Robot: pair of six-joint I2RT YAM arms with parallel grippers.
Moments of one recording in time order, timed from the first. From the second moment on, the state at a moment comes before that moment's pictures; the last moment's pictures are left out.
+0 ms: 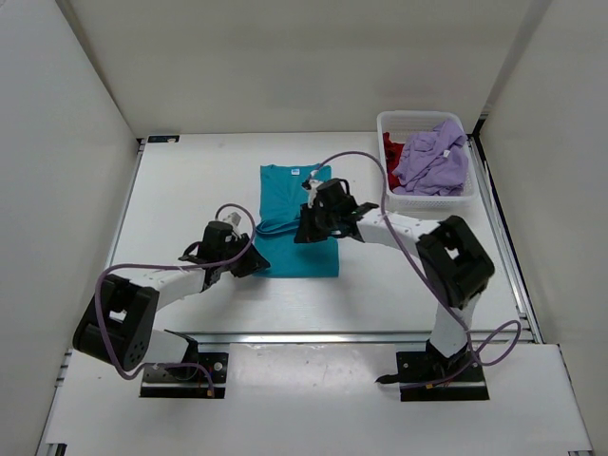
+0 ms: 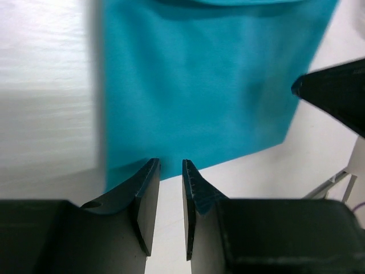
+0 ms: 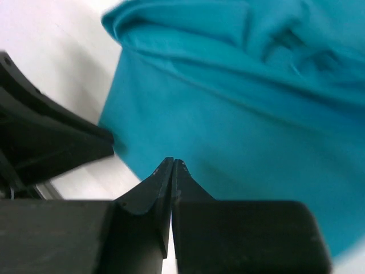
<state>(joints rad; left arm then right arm) -0.37 1.36 0.48 0.10 0.29 -0.75 0.65 1.81 1.15 -0.09 -0.36 0.42</state>
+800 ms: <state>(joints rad) -0.32 1.27 0.39 0.11 0.31 -0.74 0.56 2.24 1.66 -0.17 -0.36 0.40</state>
